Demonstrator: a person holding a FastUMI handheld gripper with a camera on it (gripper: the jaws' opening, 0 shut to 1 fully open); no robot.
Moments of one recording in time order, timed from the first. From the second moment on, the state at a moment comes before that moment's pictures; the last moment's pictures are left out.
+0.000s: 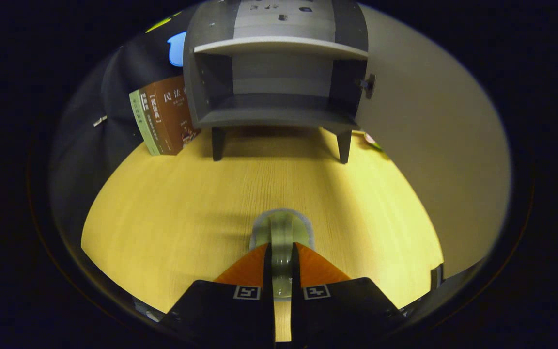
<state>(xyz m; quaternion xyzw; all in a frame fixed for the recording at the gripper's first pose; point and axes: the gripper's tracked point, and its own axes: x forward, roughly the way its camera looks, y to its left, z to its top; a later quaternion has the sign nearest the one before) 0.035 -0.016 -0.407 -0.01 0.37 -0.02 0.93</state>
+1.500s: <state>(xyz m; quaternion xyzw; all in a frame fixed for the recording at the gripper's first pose) 0.378 -0.028 -0.131 0.00 0.20 -0.03 0.98</state>
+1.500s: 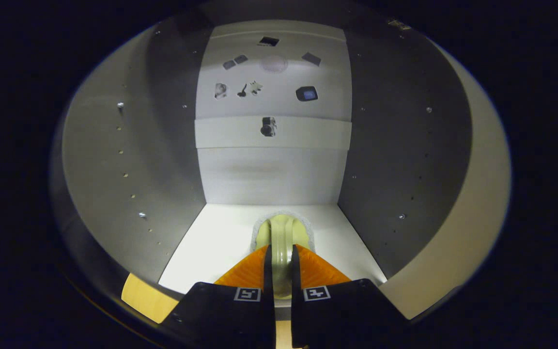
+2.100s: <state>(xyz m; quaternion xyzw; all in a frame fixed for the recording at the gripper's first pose) 0.429 -0.040 -0.165 0.01 0.21 -0.05 0.98</state>
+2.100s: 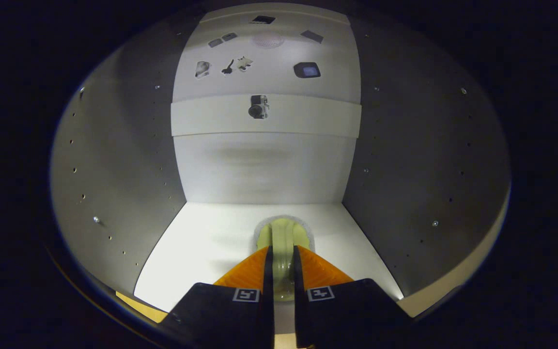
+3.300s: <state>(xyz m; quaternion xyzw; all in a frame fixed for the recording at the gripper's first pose) 0.249 -0.044 0.003 0.03 0.02 -0.02 1.00</state>
